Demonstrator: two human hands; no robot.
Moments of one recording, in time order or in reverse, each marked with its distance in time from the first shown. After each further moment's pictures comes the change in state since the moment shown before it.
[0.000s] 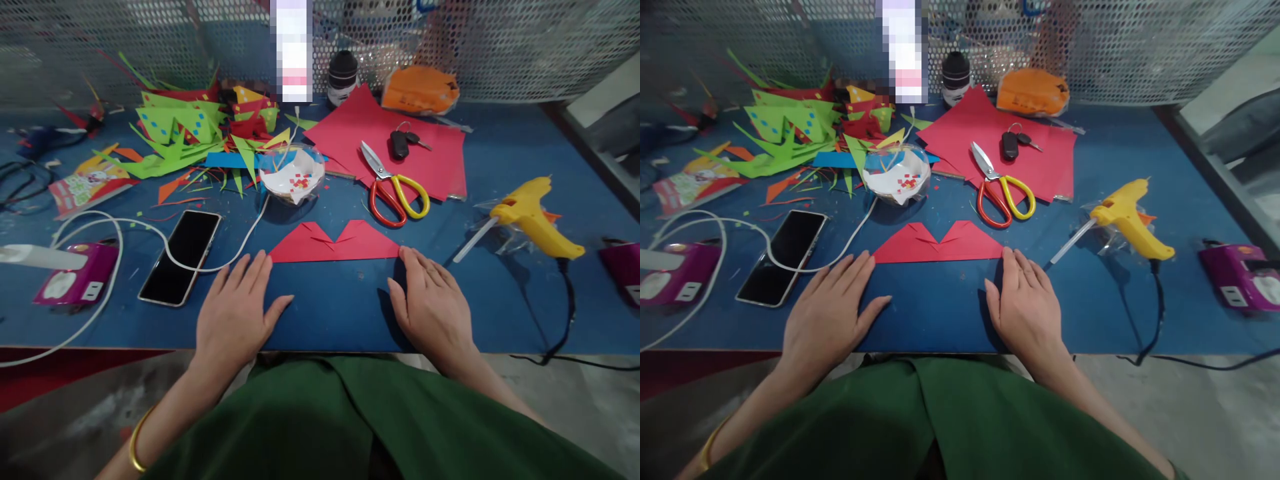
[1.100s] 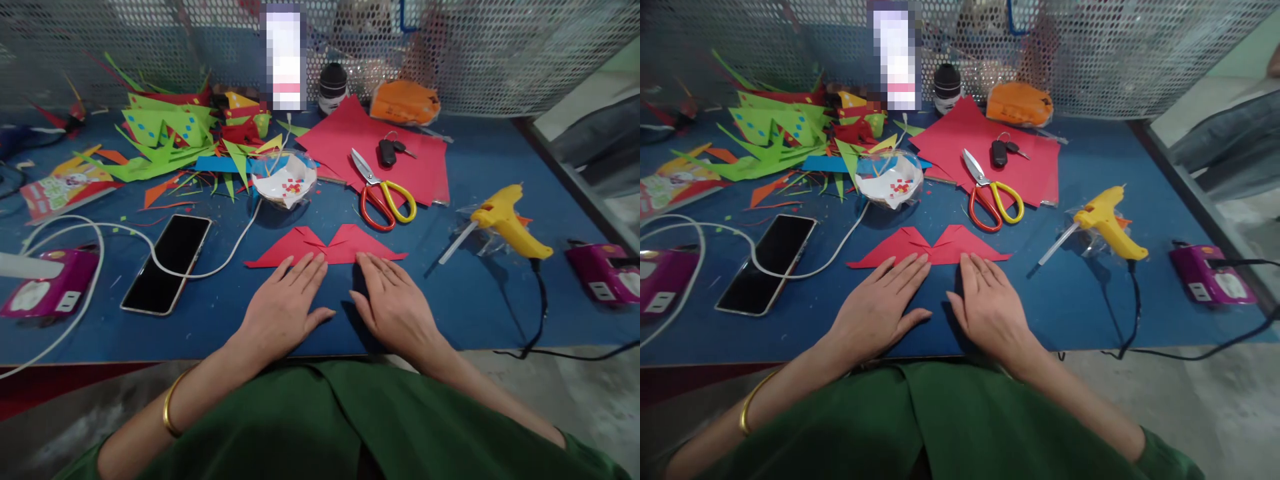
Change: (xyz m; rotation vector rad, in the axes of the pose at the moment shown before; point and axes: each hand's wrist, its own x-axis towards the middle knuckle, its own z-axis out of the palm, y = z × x) left_hand 0.038 0.035 0.013 -0.109 -0.027 0.370; right_hand 0.014 -0.021 0.000 0.120 -0.014 -0.211
